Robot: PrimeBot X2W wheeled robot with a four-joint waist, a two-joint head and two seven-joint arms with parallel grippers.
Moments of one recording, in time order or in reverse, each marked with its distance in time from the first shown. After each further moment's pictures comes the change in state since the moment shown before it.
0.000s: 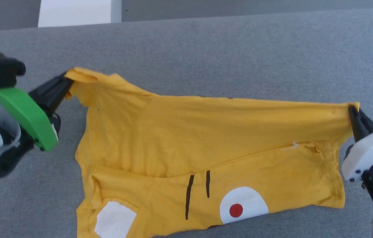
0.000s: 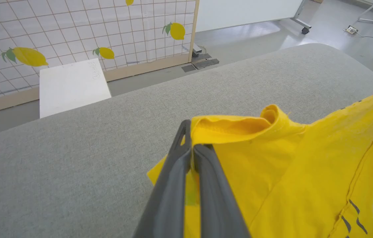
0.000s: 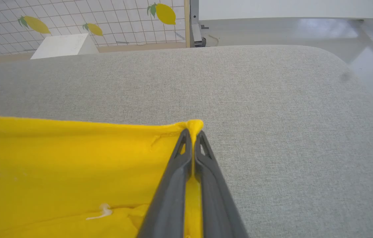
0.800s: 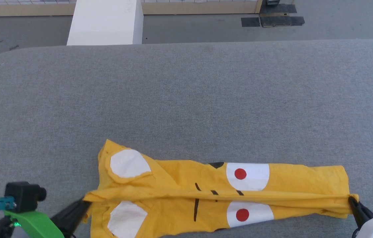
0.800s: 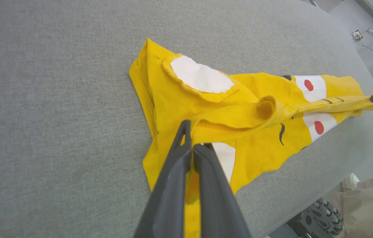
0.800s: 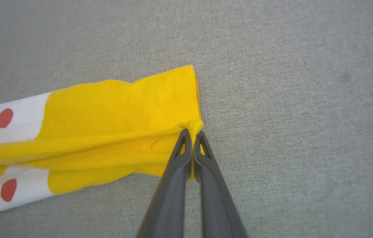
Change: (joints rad) left arm 0.538 0.190 -0.082 -0.417 -0.179 0.231 -0.190; right arm 0.417 0.000 -0.062 -0.016 0.198 0.000 -0.007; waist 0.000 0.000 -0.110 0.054
